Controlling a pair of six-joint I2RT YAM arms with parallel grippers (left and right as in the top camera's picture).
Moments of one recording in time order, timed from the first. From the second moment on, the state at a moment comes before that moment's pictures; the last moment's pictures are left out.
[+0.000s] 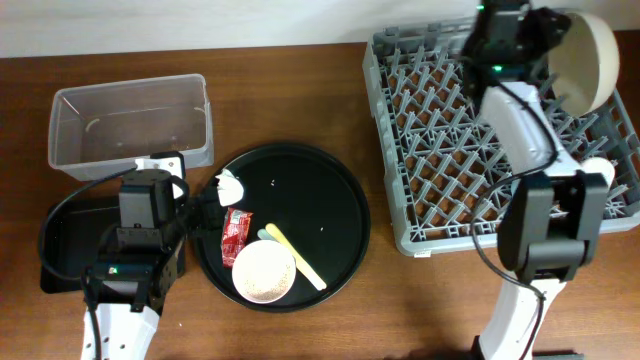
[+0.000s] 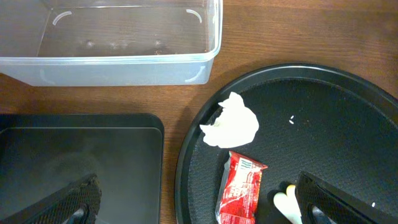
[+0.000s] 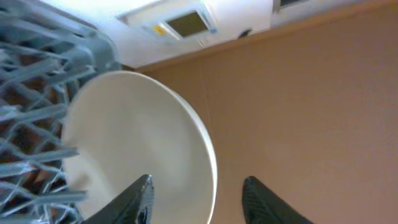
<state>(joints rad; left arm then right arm) -0.08 1.02 0.89 -0.67 -0.13 -0.12 0.01 2.10 1.77 -0.01 1.07 -0.94</state>
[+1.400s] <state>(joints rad) -0.08 1.02 0.89 -0.67 -0.13 -0.12 0.14 1.87 1.89 -0.98 0.23 0.10</state>
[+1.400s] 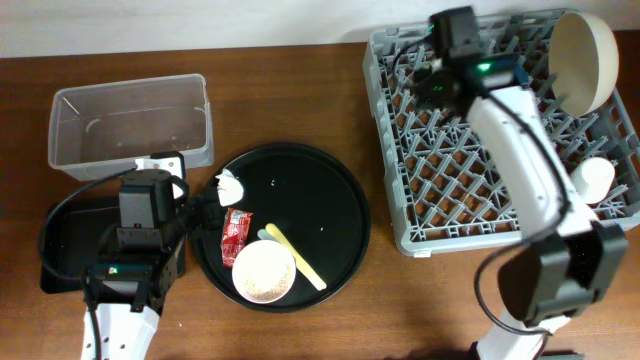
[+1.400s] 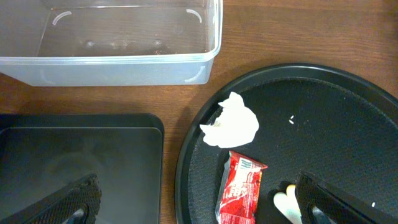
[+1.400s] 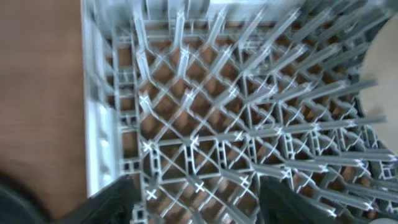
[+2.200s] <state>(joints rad) -0.08 1.02 0.89 -0.67 -0.13 -0.12 -0.53 2.01 2.05 -0.75 -0.01 0.29</state>
